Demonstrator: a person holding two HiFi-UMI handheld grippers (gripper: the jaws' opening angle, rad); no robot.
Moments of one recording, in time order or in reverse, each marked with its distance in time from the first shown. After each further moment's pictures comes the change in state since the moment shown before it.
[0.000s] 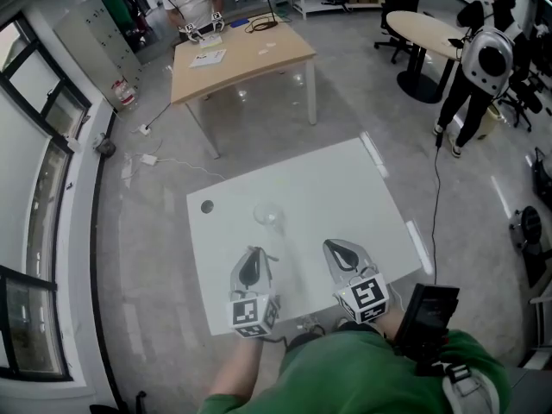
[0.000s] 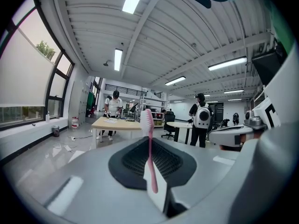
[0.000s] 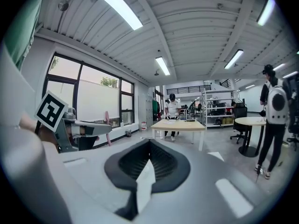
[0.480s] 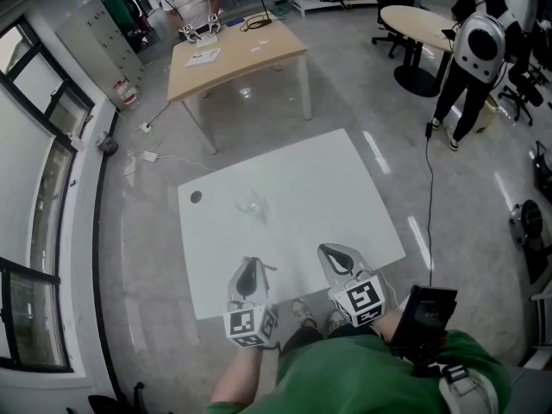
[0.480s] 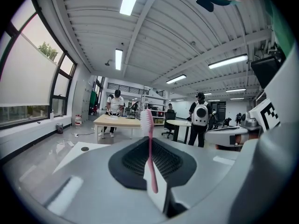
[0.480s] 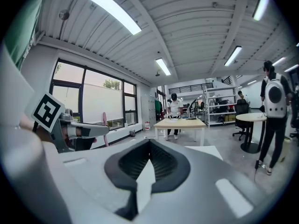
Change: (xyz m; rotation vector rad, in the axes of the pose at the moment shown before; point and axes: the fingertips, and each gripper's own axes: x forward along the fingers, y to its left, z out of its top) left arm -0.055 -0.067 -0.020 -0.004 0.022 0.036; right arm -0.072 -0.008 -0.023 0.025 -0.004 0.049
